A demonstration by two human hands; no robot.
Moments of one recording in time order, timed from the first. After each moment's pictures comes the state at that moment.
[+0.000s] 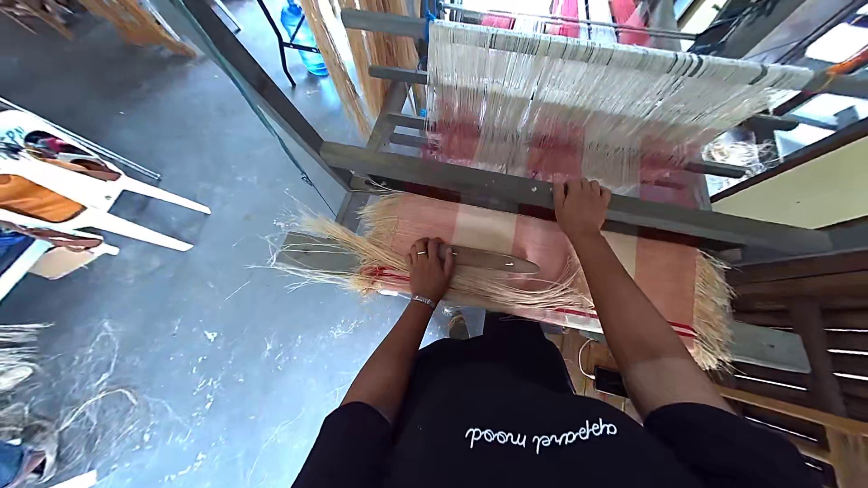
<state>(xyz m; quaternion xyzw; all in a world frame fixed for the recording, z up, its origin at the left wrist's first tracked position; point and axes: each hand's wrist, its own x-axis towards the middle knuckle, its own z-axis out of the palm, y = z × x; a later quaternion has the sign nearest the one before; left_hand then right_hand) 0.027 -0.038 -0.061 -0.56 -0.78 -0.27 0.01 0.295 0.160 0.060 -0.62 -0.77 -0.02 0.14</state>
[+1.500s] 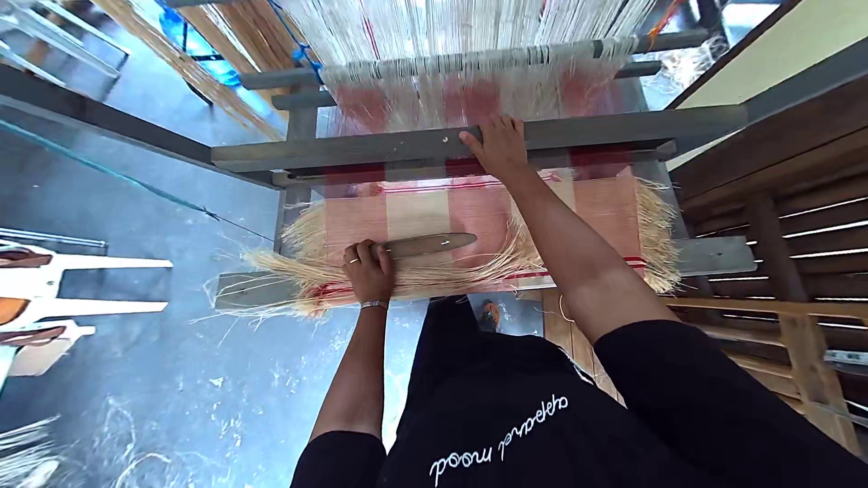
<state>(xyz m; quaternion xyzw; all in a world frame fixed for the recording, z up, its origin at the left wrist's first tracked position) 0.029 -0.035 -0.065 -0.54 -0.80 -0.26 0.03 0.311 0.215 0.064 -0.56 -0.81 0.06 0.16</state>
